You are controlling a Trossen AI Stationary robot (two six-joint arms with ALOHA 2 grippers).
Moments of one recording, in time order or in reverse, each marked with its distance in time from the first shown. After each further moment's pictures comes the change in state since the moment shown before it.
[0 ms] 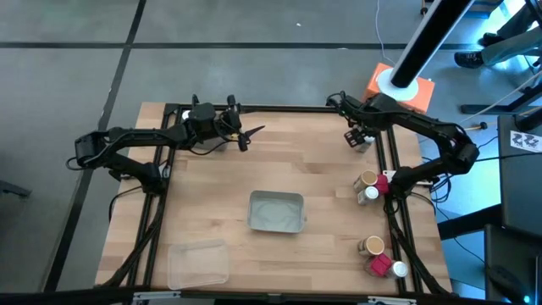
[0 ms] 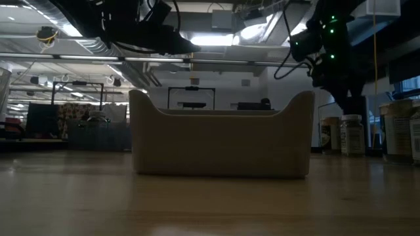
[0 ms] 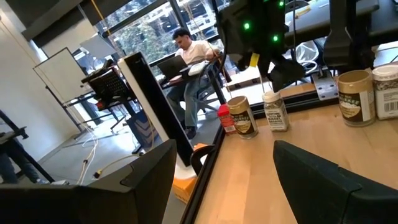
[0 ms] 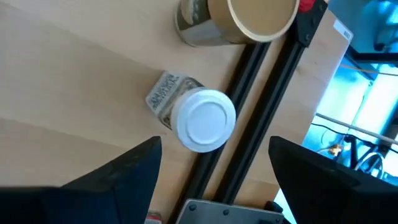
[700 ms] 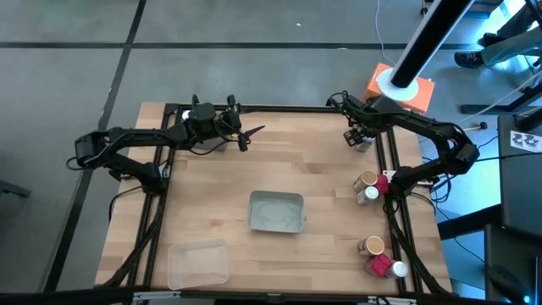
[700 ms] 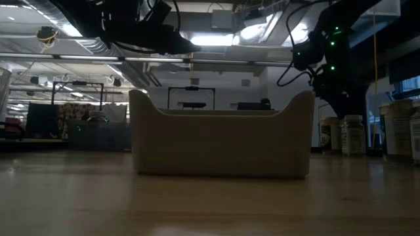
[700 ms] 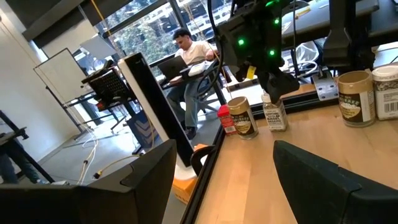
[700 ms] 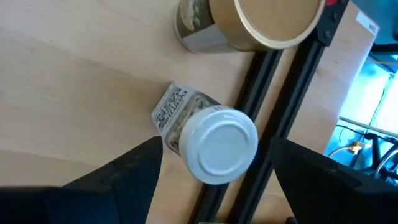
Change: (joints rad) left arm 0.000 0.000 0.000 0.001 0.000 0.000; right arm -0.060 0.000 -0.095 0.151 -0.027 -0.019
